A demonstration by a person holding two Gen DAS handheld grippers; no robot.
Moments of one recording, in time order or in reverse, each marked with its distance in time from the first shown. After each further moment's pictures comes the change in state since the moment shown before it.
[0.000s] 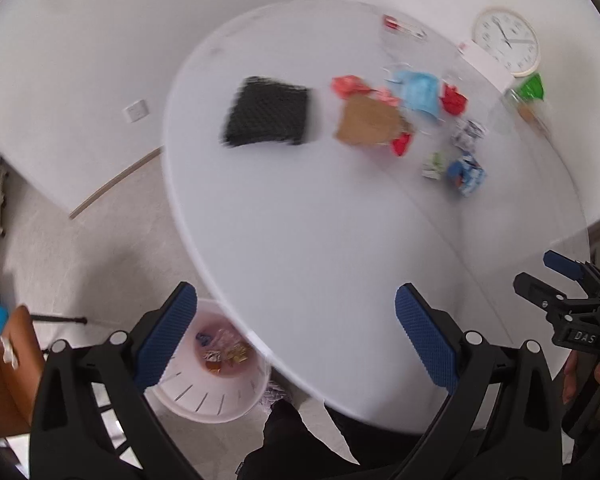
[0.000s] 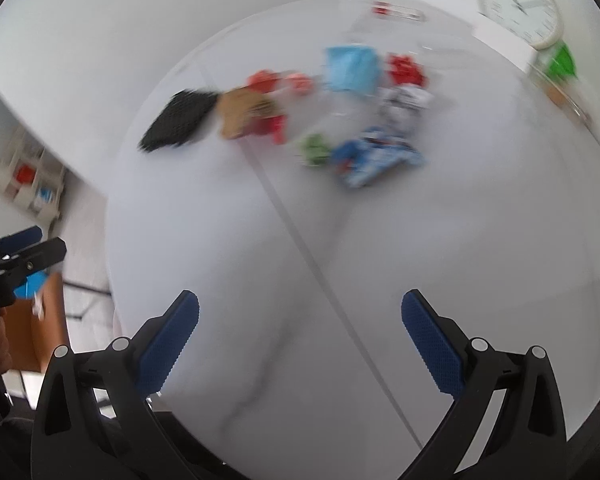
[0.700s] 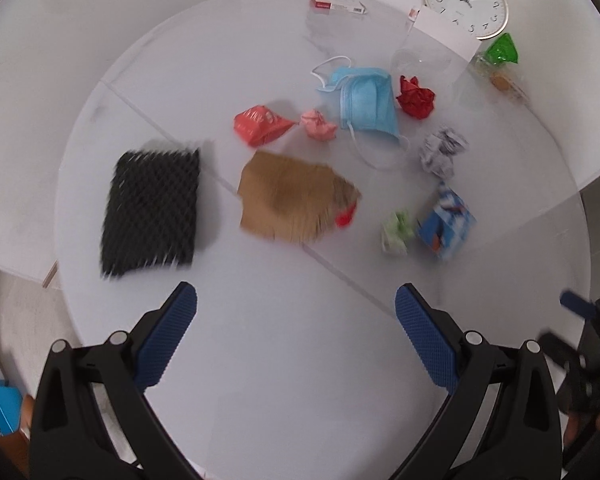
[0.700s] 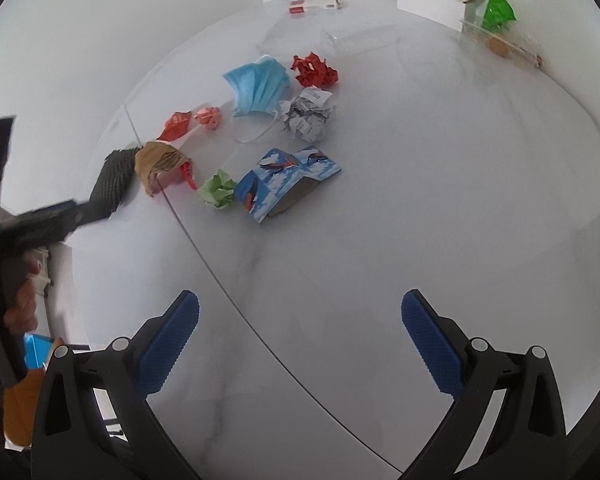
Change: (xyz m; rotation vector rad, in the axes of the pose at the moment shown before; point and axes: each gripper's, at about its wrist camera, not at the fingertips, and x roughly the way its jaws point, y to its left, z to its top) left arm 0.097 -0.074 0.125 0.202 0.052 -0.078; right arm 0.011 -0.069 0.021 0.212 -0.020 -0.042
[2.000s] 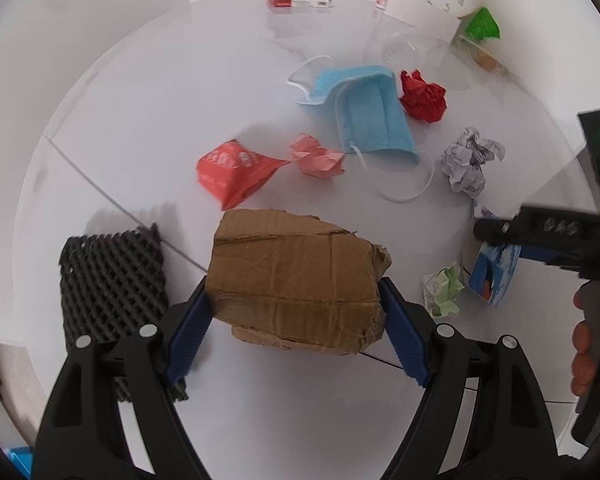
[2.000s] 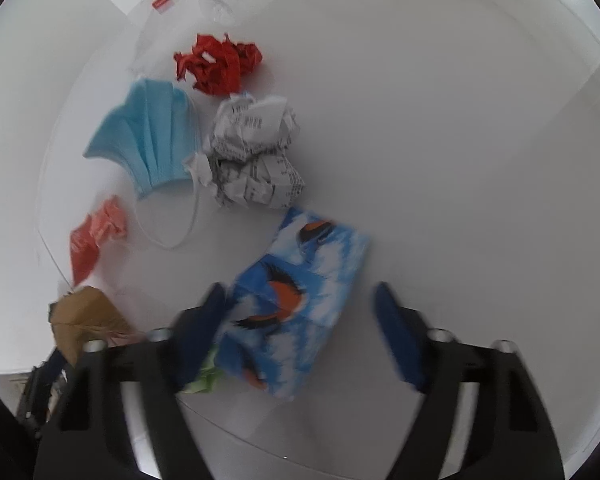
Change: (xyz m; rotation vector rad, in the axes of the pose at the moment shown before) left arm 0.054 0.013 0.039 0.165 -0.044 -0.054; right arm 0.130 -0.002 0.094 0.473 0.137 -0.079
